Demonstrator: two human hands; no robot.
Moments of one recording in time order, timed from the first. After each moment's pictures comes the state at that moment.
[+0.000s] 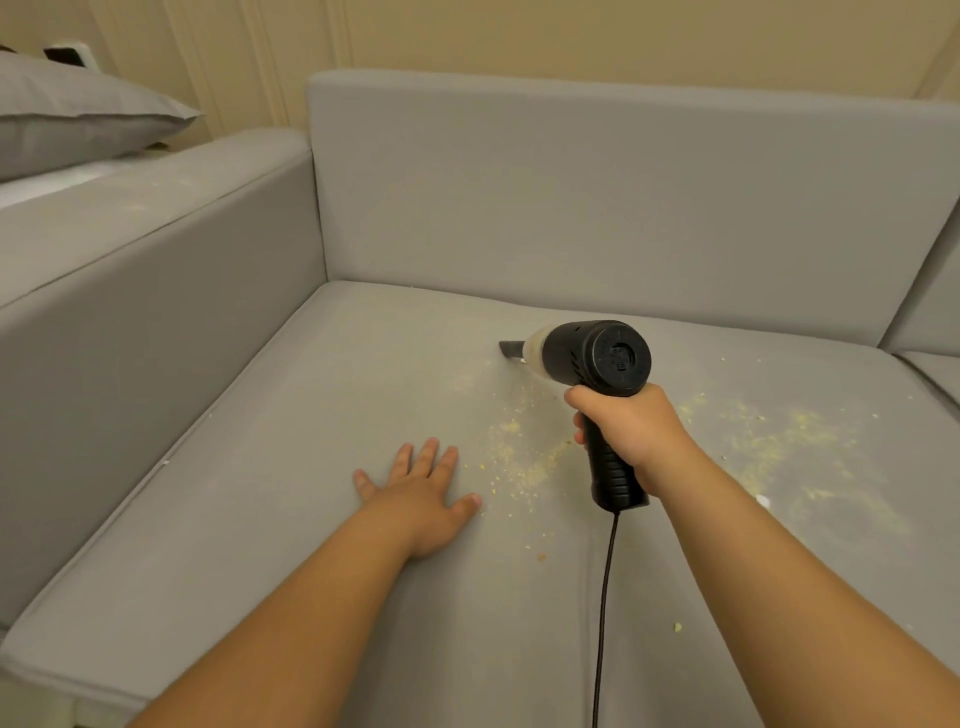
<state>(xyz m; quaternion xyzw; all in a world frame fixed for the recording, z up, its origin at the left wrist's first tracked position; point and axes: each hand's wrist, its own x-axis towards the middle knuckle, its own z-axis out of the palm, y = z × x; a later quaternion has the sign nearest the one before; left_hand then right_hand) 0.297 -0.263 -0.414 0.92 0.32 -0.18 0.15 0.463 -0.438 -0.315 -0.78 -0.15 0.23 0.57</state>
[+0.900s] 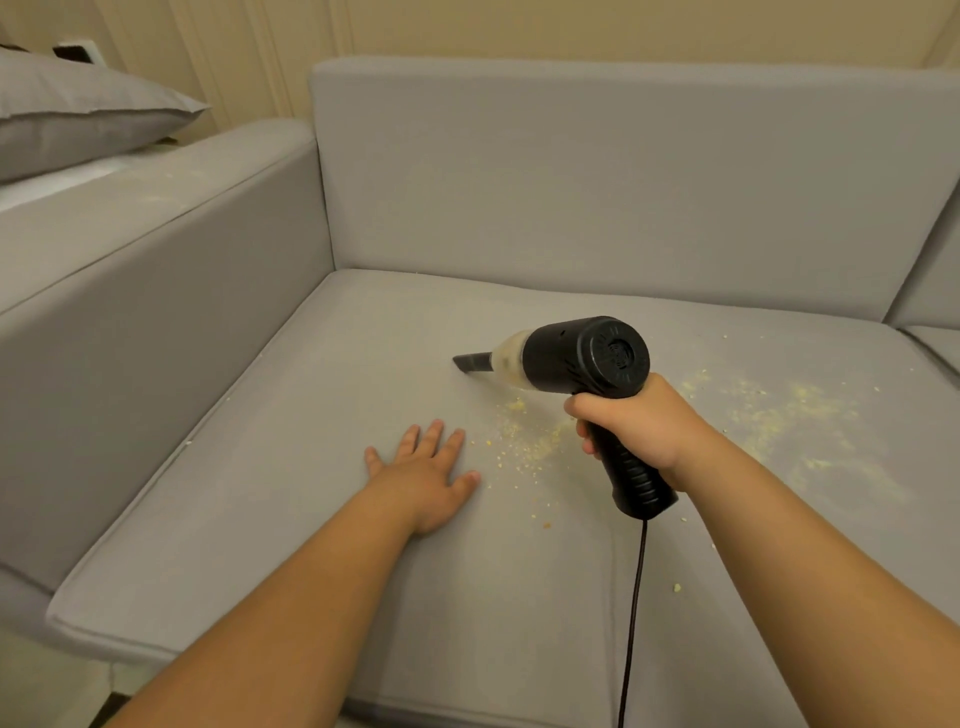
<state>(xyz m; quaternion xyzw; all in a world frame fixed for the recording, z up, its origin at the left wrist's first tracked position) 0.284 -0.262 -0.415 0.93 0.30 -0.18 0.12 0.442 -0.467 -0.304 -0.78 -0.25 0.29 0.49</state>
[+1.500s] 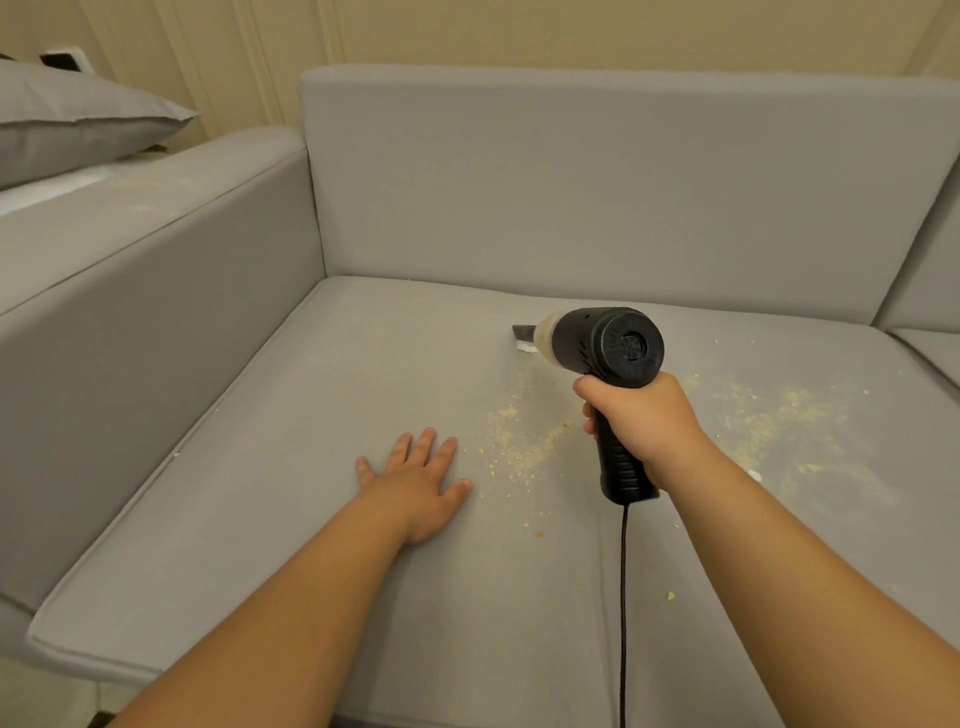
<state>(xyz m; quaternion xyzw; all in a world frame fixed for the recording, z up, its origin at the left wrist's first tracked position) 0.285 -0.259 -0.418 0.93 0.30 -0.18 0.12 0.448 -0.459 -0.311 -0.78 -0.14 0.20 0.58</state>
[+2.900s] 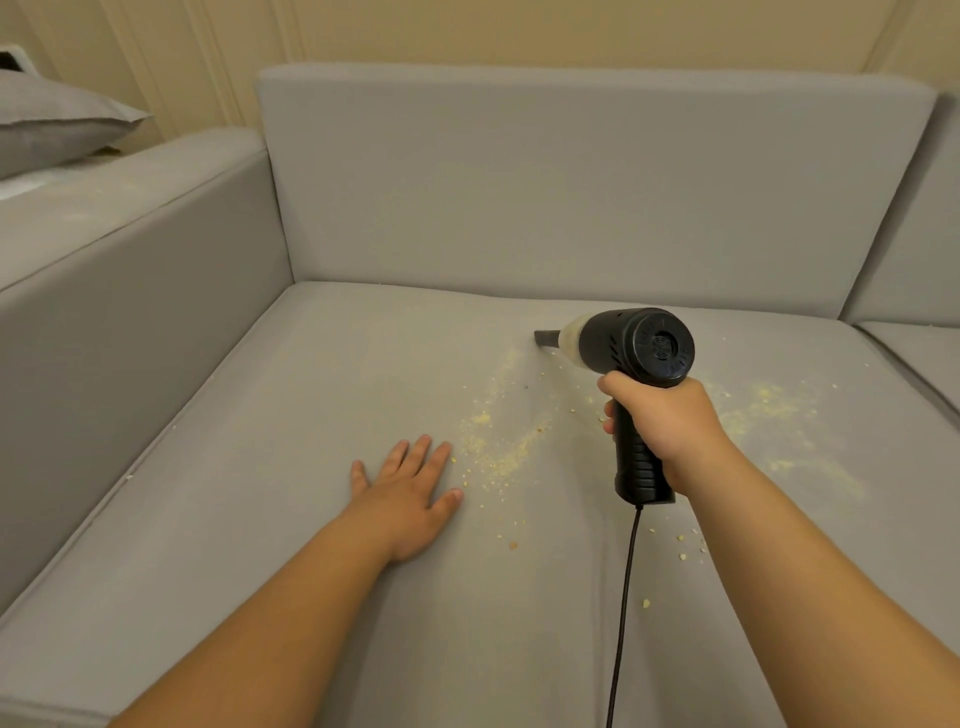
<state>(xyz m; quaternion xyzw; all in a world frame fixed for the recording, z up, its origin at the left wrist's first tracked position) 0.301 -0.269 -0.427 0.95 0.26 -0.14 0.13 0.479 -0.490 -0.310 -0.77 -0.07 0.18 0.60</state>
